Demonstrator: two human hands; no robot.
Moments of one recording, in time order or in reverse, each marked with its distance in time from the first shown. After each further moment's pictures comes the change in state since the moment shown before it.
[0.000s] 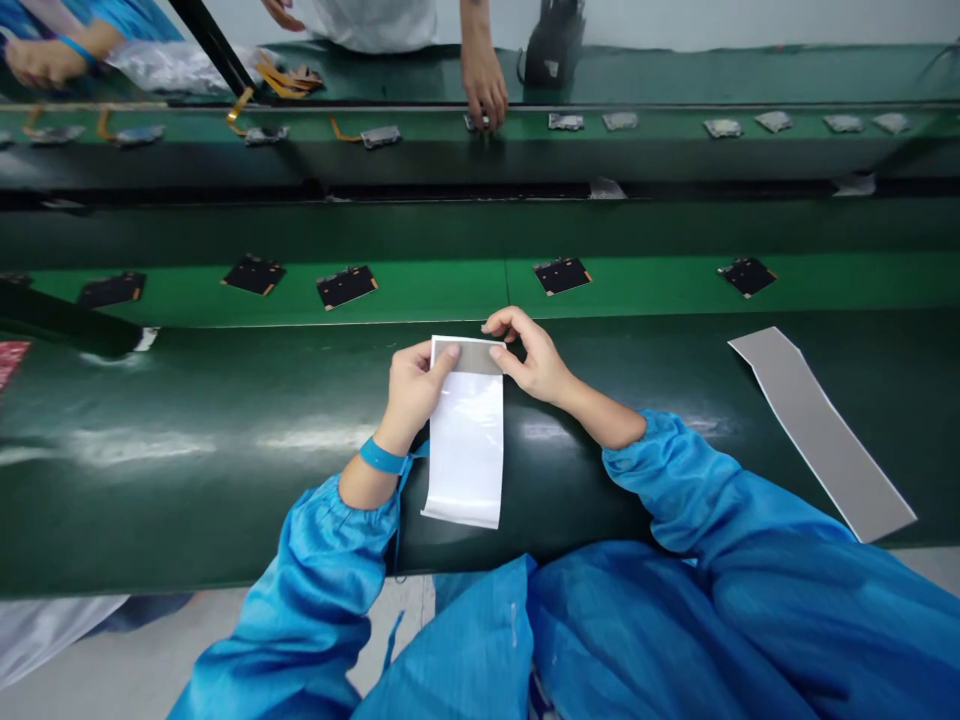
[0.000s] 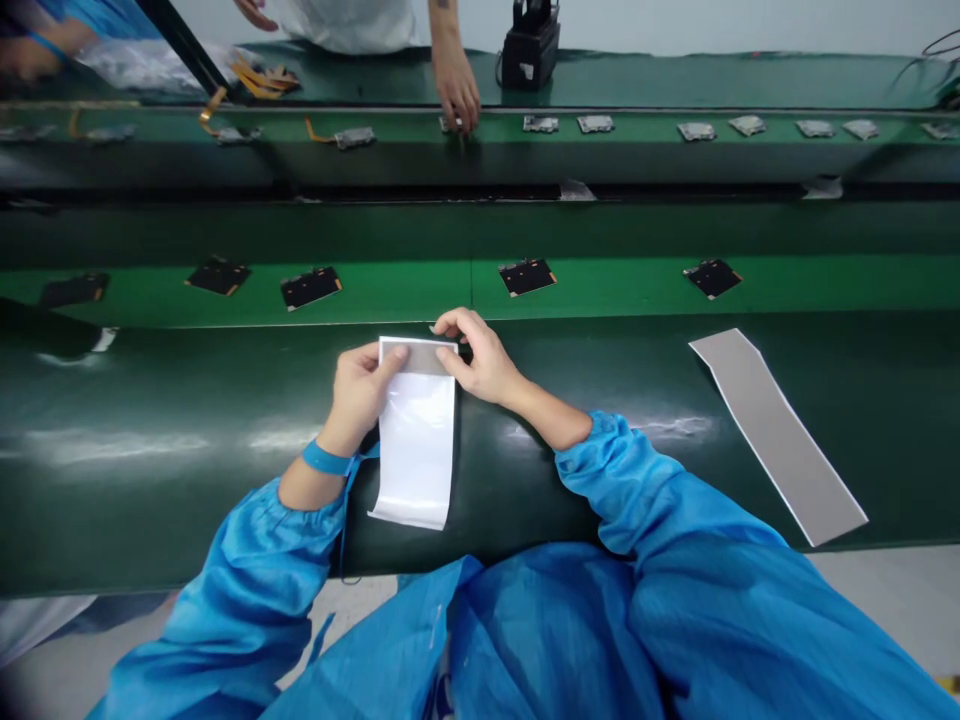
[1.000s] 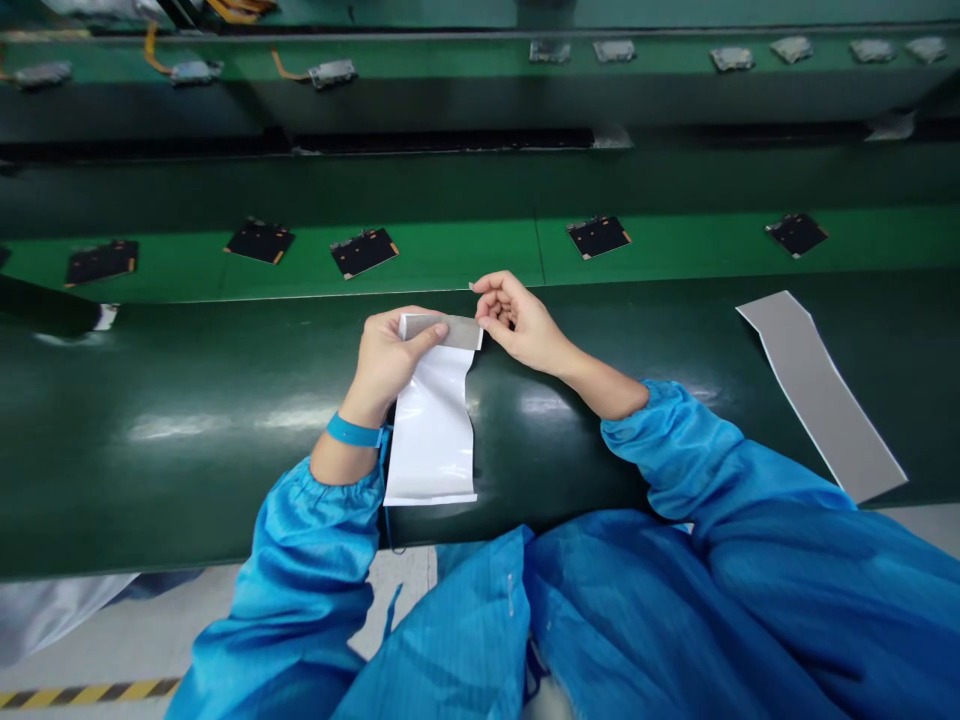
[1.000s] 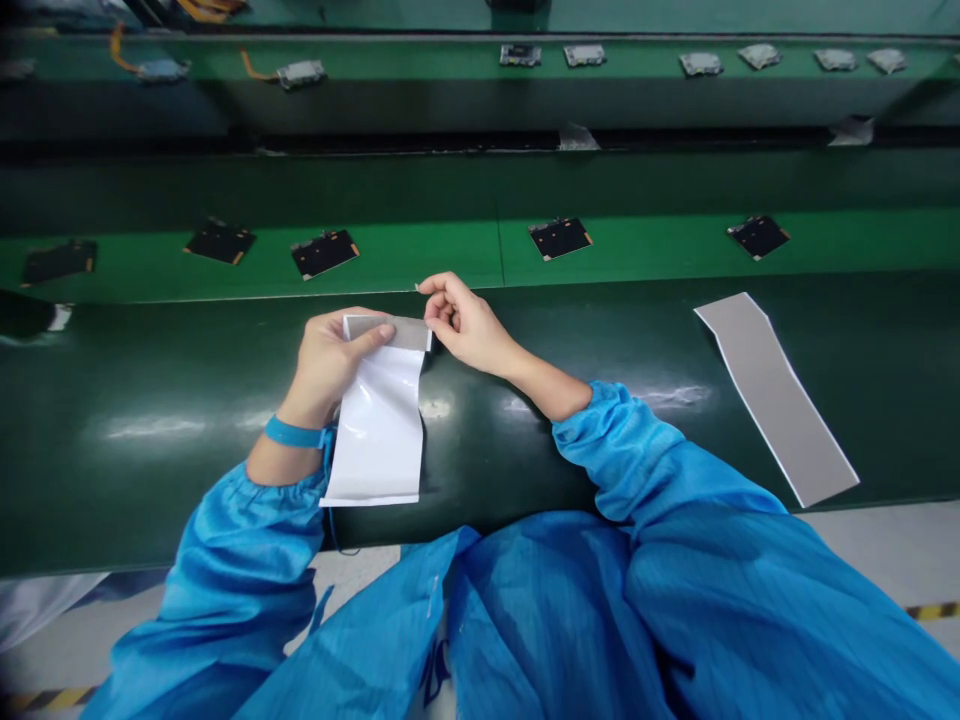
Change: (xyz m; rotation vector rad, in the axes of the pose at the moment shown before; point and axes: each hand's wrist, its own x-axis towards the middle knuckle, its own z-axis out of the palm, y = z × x) left_hand 0.006 0.008 -0.015 -0.001 -0.017 -0.128; right_hand 0.001 0.012 0.002 0.138 -0.112 0.255
